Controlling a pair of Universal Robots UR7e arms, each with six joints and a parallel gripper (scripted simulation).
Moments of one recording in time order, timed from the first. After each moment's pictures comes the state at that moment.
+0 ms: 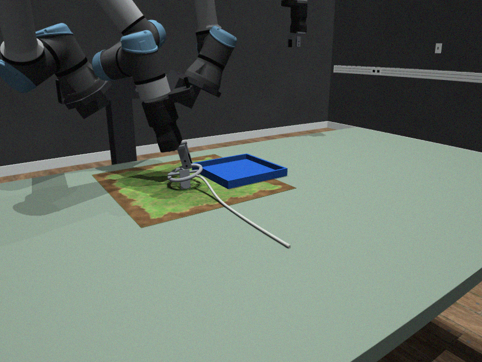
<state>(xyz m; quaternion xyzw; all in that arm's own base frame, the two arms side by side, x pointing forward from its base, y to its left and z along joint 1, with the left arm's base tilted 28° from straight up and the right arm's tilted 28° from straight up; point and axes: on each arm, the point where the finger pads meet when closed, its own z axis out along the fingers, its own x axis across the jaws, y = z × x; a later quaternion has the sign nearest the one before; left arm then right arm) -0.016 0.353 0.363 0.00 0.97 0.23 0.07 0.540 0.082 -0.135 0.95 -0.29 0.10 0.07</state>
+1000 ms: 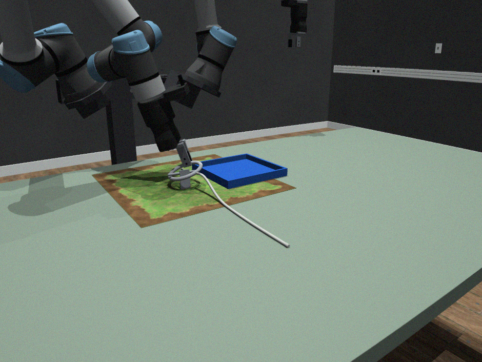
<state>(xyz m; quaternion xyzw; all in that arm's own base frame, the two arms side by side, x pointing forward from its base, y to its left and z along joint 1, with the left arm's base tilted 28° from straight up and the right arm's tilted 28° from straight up) -0.016 0.353 0.363 0.00 0.97 0.23 0.07 0.540 0.084 -0.129 0.95 -0.29 0.10 0.04</state>
